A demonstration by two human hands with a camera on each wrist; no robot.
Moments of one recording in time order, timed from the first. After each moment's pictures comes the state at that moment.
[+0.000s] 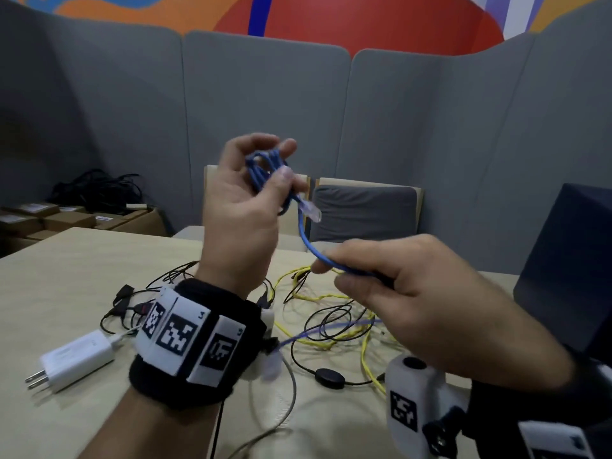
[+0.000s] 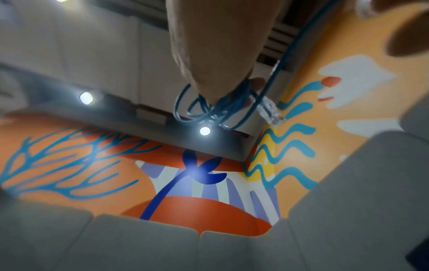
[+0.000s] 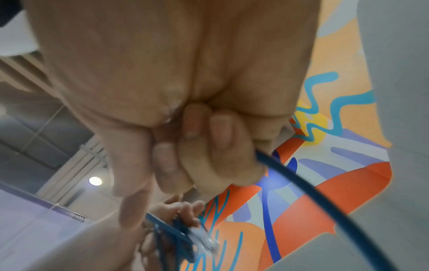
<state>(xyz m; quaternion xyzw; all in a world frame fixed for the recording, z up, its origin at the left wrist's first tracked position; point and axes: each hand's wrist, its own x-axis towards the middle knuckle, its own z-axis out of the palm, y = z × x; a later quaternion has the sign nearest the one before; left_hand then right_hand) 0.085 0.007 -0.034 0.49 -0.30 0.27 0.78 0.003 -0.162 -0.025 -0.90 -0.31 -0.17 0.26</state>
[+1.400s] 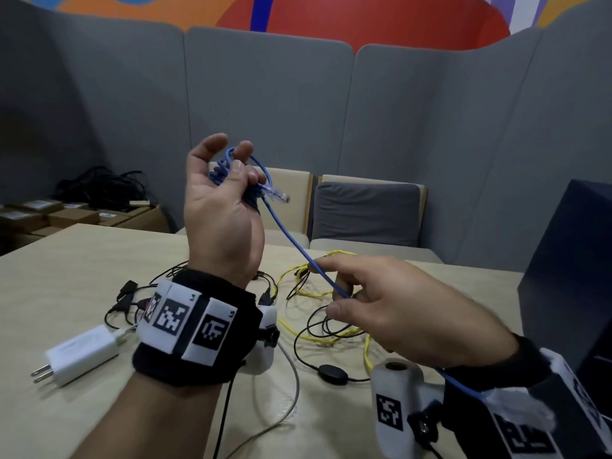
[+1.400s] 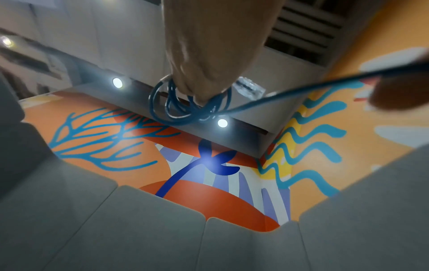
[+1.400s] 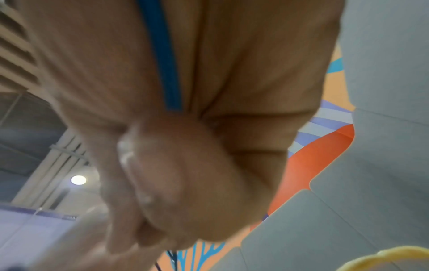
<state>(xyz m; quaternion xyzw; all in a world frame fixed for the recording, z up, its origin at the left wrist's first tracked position) 0.102 0.016 -0.037 0.33 -0.19 0.28 0.88 0.023 -0.154 -0.038 -0.94 -0.23 -0.03 0.25</state>
